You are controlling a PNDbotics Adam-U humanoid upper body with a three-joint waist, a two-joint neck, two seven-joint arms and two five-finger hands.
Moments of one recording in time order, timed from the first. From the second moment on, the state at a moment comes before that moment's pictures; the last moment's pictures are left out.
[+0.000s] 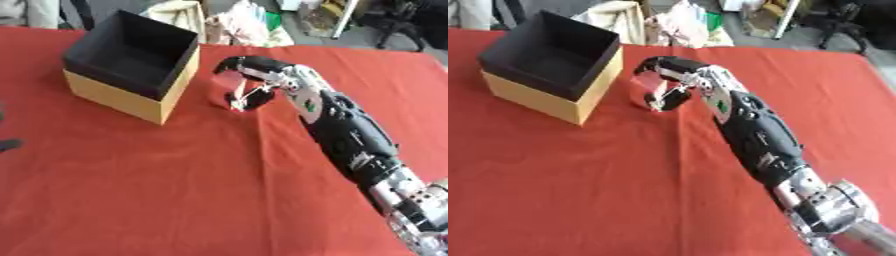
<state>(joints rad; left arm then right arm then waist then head) -0.27 0.19 0.00 -1.84 0.14 0.04 -0.29 -0.89 -0.39 0.11 -0.92 0.84 -0.40 0.37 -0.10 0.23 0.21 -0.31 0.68</state>
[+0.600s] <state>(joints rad) -0.27 0.19 0.00 -1.84 0.14 0.04 -0.29 -0.88 -0.44 0.10 -1.01 0.76 -0.38 0.31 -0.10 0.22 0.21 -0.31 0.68</state>
